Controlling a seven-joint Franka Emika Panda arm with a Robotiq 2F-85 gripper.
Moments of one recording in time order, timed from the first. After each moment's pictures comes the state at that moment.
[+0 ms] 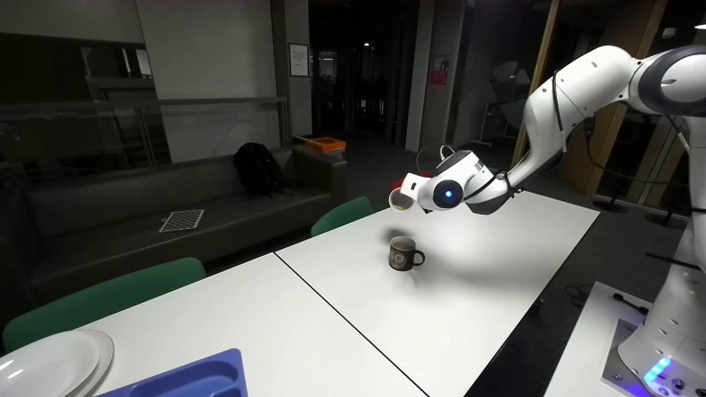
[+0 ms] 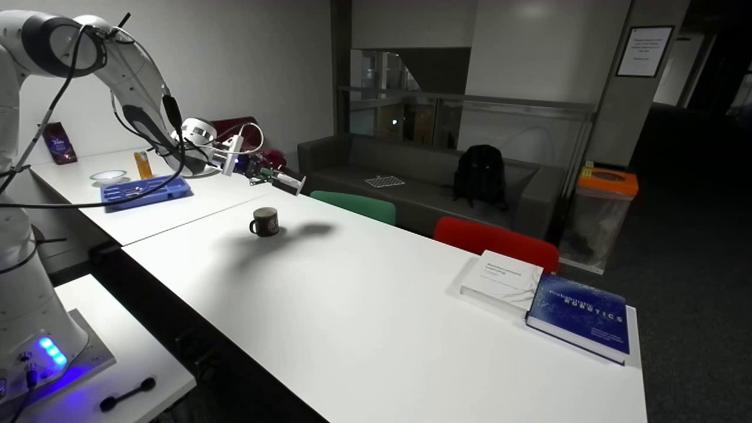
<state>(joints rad) 0.11 0.33 0.17 -2.07 -1.73 2.20 0.36</state>
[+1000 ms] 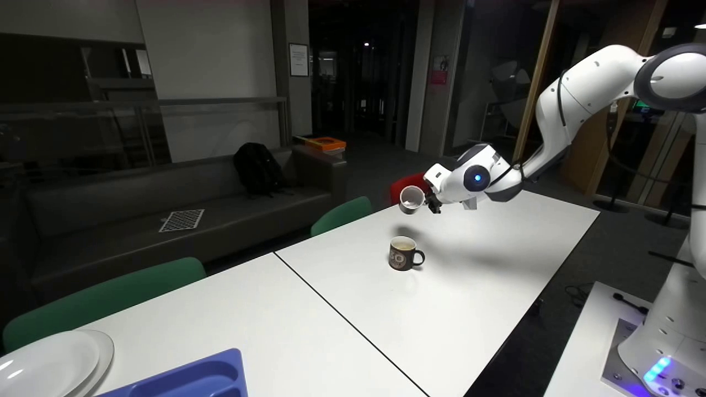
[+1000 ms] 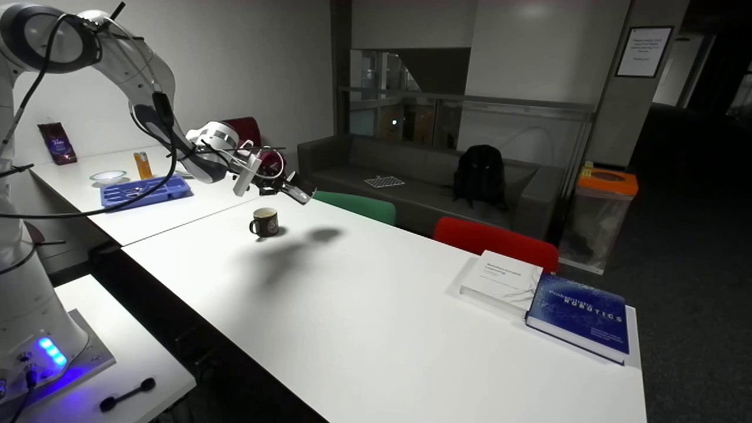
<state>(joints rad) -0.02 0.29 0.07 -2.13 -1.88 2.58 0.79</state>
